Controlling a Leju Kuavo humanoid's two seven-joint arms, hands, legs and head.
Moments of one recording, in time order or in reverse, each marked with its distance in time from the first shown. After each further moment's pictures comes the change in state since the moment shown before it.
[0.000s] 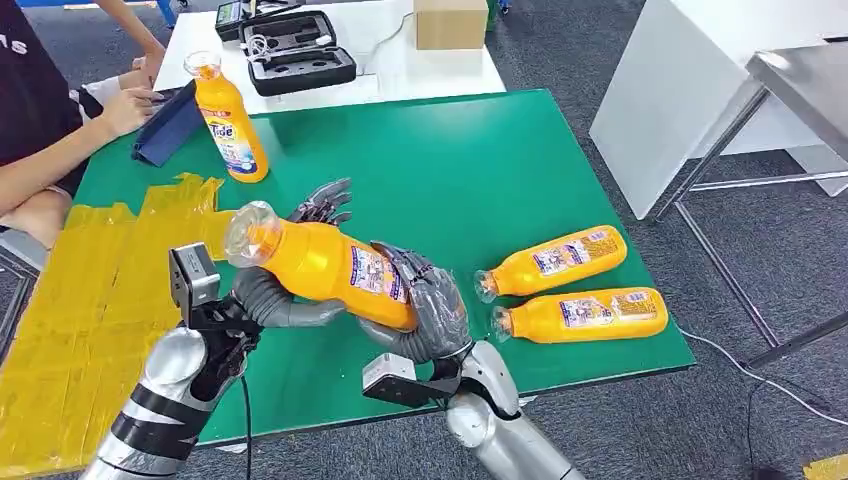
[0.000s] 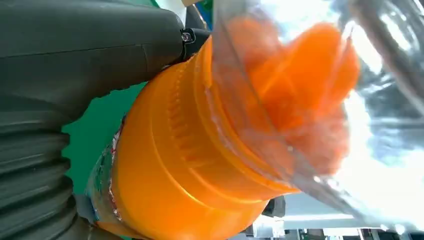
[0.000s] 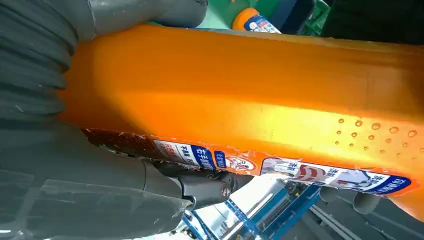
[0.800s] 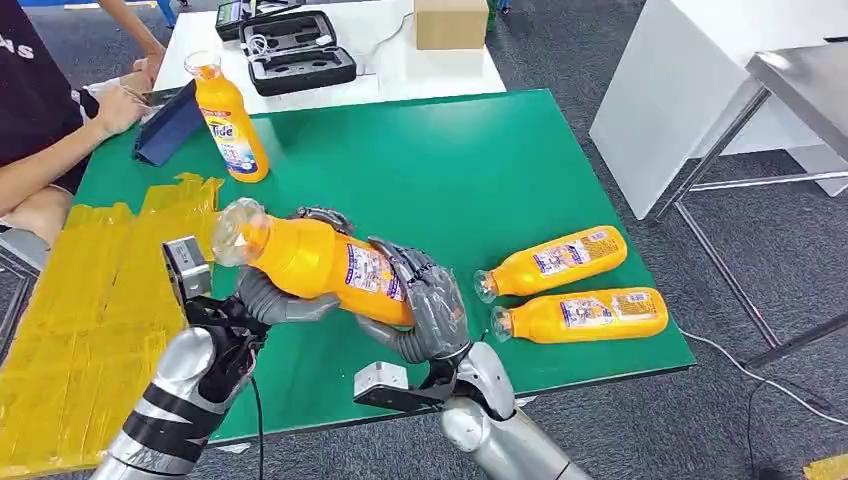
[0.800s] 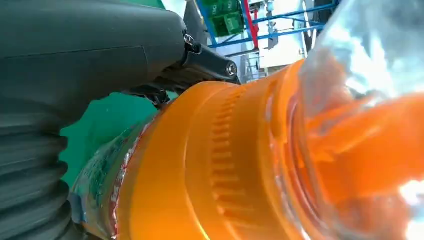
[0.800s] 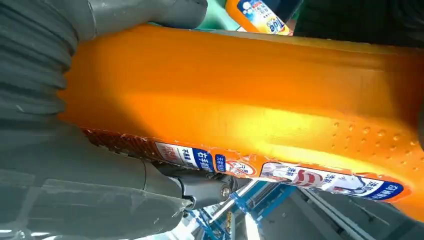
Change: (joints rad) left arm 0.000 -0.025 -0.001 0.053 0.105 0.060 -0.015; right arm -0.033 -0.029 0.099 -0.003 0.004 -0.127 0.031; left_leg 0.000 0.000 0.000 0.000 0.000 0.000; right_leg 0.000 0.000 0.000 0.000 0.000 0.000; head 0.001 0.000
